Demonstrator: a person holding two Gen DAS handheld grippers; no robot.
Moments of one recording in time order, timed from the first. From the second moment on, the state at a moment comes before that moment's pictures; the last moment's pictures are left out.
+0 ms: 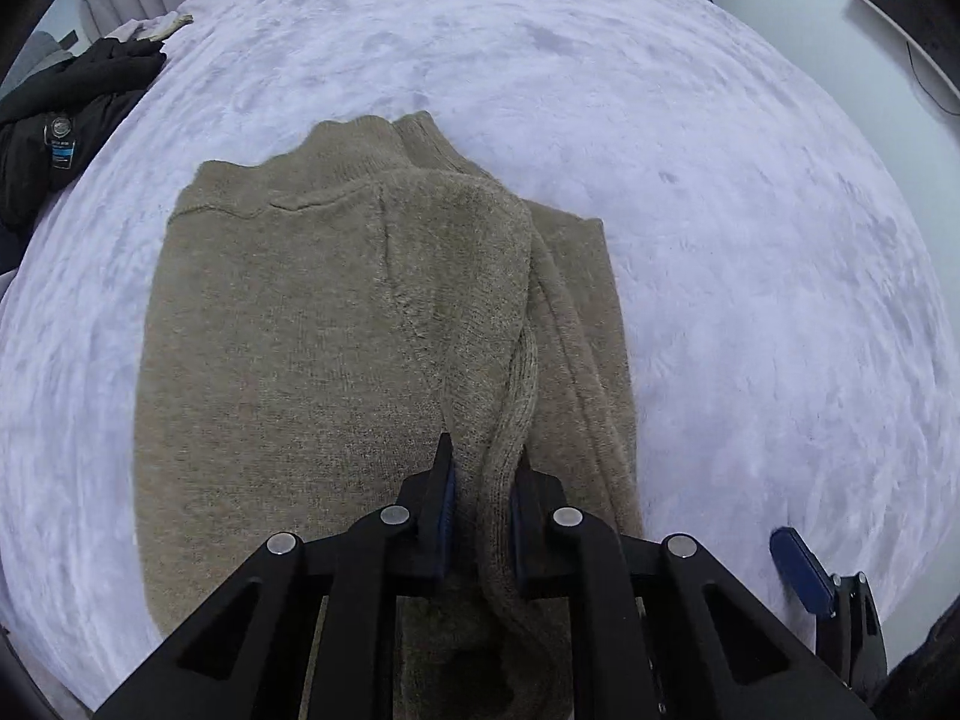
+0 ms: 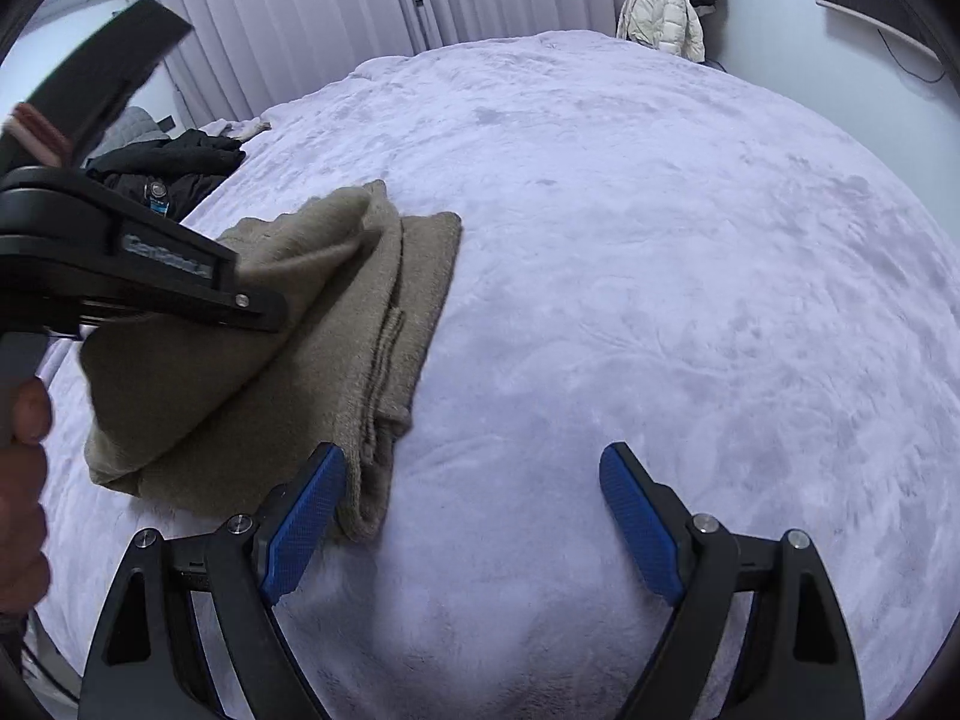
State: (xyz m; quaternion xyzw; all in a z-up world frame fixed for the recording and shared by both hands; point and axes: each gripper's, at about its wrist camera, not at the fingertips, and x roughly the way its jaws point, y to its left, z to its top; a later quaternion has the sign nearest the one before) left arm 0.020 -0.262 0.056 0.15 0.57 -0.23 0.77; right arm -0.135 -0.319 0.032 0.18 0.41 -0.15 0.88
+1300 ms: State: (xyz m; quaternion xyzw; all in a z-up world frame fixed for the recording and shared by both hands) left arm 0.016 -0.095 0.068 0.08 0.48 -0.19 0.85; right arm -0.128 -0.288 0.059 0.26 0.36 0.02 0.90
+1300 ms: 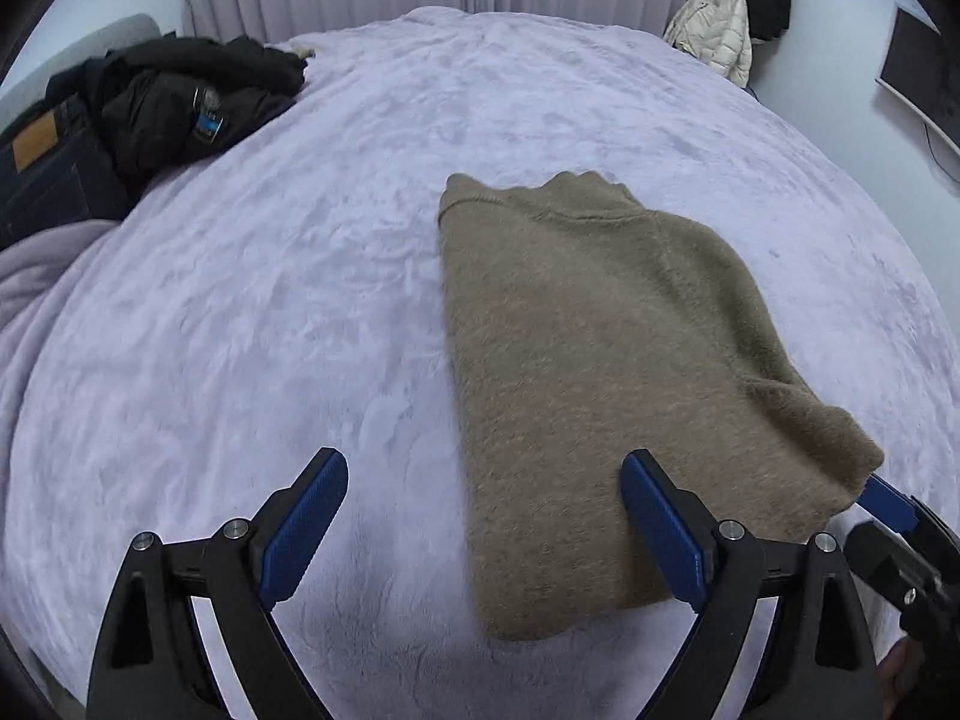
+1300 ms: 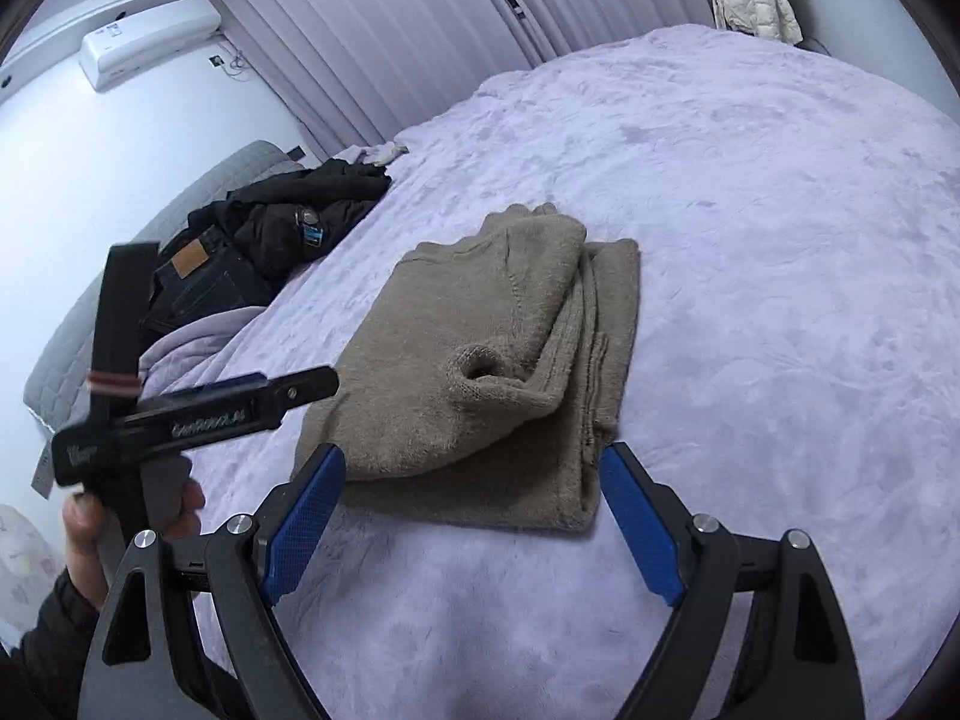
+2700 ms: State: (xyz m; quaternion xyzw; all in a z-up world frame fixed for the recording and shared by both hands) left arm 0.029 -0.075 0.046 -0.01 0.50 -0.22 0.84; right arm -0.102 -0.308 0.062 0.26 0.38 -0.01 0.89
